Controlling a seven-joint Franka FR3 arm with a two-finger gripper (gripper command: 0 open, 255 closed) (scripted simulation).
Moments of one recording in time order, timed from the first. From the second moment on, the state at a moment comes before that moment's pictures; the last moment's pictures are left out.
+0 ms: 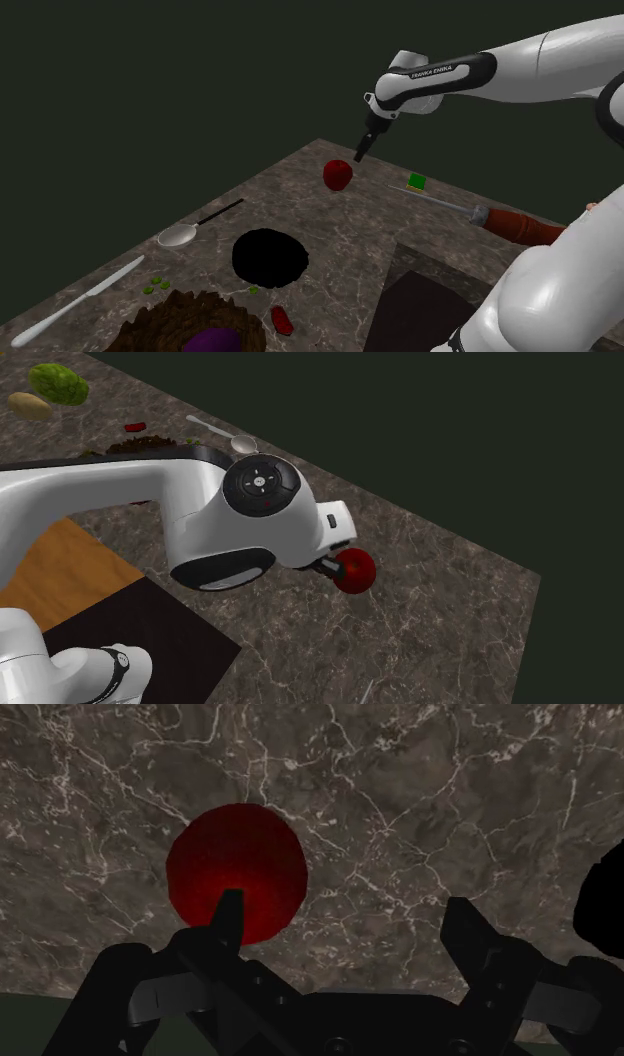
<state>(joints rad) 0.07 -0.13 -0.32 -2.14 0.04 2.19 -0.71</state>
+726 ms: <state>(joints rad) 0.03 0.23 -0.34 -1.84 0.26 2.23 -1.03</state>
